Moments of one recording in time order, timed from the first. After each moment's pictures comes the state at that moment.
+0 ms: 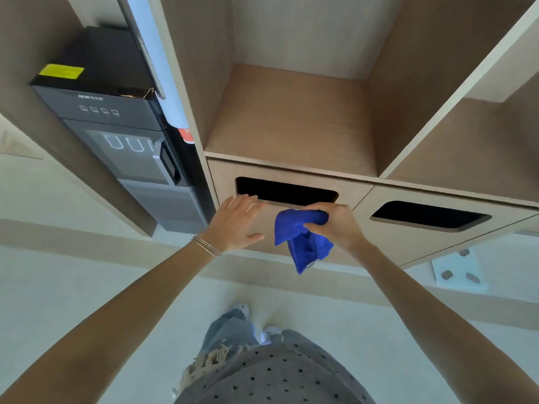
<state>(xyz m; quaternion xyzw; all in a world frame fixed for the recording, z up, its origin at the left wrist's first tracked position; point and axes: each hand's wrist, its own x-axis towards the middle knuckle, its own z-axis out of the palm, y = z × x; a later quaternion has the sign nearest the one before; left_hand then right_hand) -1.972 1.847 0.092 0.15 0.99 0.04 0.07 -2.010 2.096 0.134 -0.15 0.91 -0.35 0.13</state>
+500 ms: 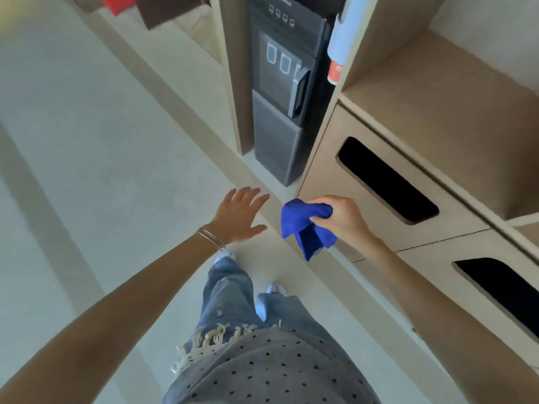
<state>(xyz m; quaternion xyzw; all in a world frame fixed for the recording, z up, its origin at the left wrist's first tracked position) -1.760 1.856 0.063 -0.21 0.97 0.06 0.12 -1.950 2.022 0.098 -0.43 0.81 -0.28 0.28</state>
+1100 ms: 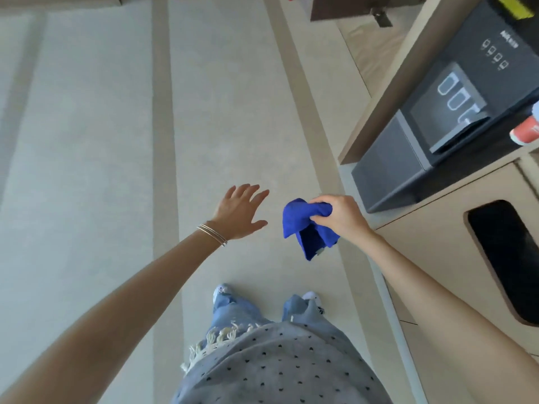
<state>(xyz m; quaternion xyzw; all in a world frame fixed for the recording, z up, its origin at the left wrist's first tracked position) -1.502 1.839 0.070 -0.47 0.87 0.09 0.10 -1.751 1.885 0.097 -0.63 0.66 -0.18 0.37</state>
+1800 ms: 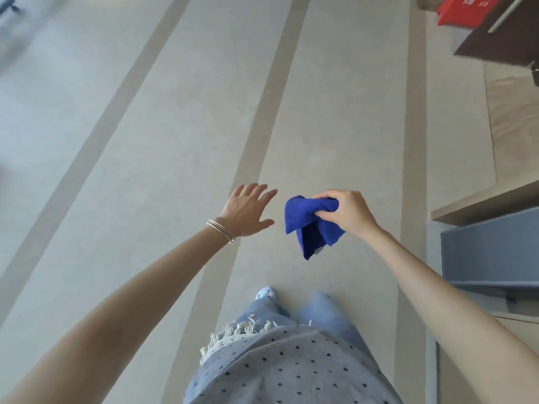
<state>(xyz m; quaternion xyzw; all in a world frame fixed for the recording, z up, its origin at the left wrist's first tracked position) -1.216 1.813 0.056 -0.63 0.77 0.11 0.08 -1.456 1.752 0.093 -0.76 0.51 -0.10 0.39</state>
